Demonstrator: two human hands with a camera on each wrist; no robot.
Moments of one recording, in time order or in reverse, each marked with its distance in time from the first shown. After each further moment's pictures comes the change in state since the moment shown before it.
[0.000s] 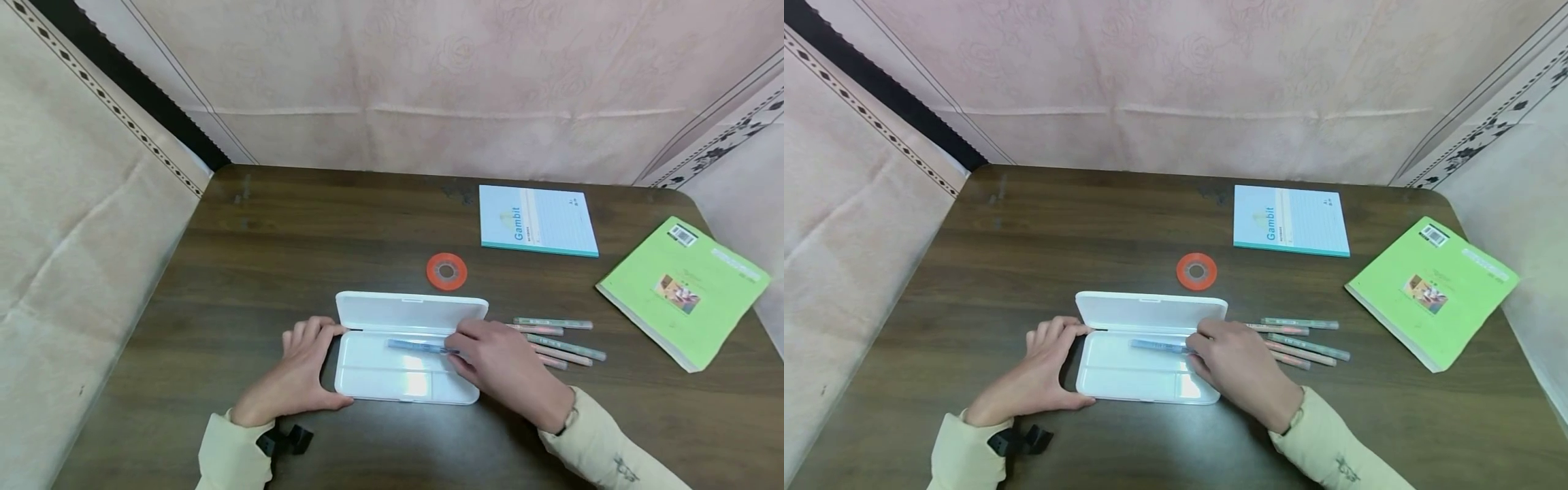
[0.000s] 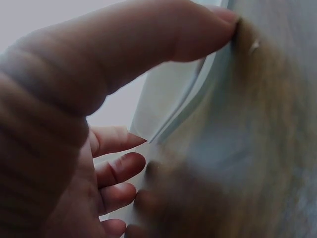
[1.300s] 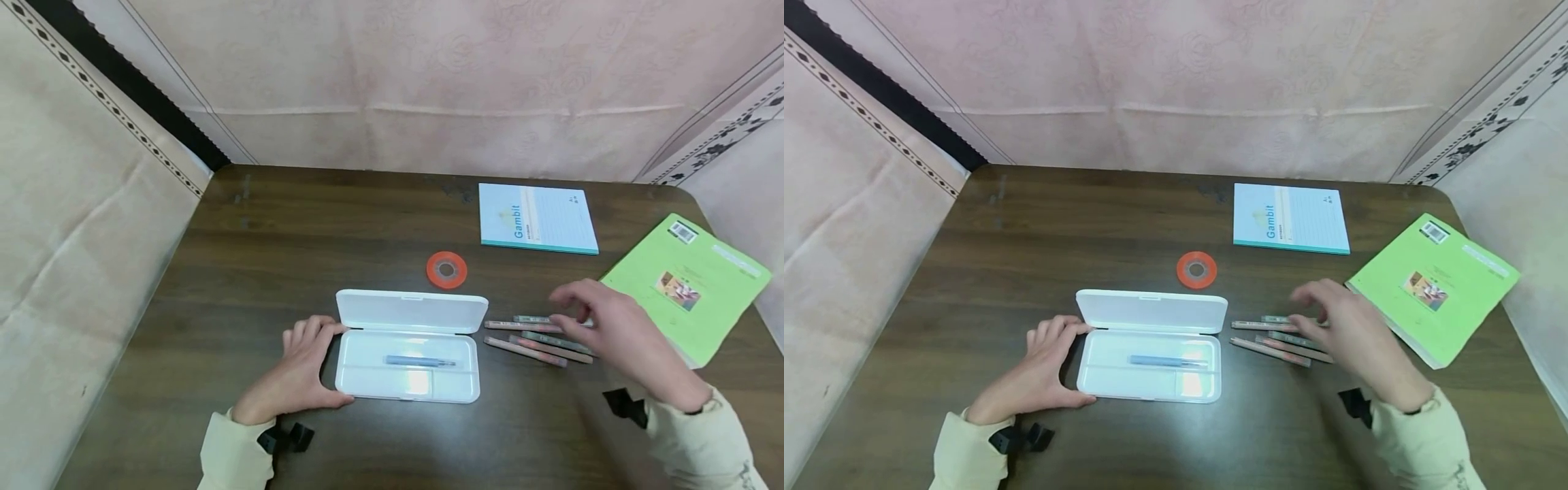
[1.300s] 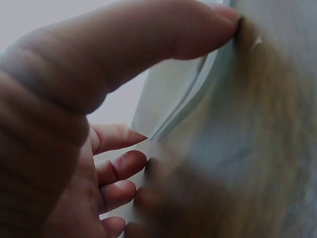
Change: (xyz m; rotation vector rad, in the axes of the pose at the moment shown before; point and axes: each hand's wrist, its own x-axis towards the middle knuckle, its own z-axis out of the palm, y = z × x) left_hand 0.001 -0.002 0.001 -0.013 -0.003 -0.001; right_hand -0.053 0.089 -0.064 0.171 0.009 0.407
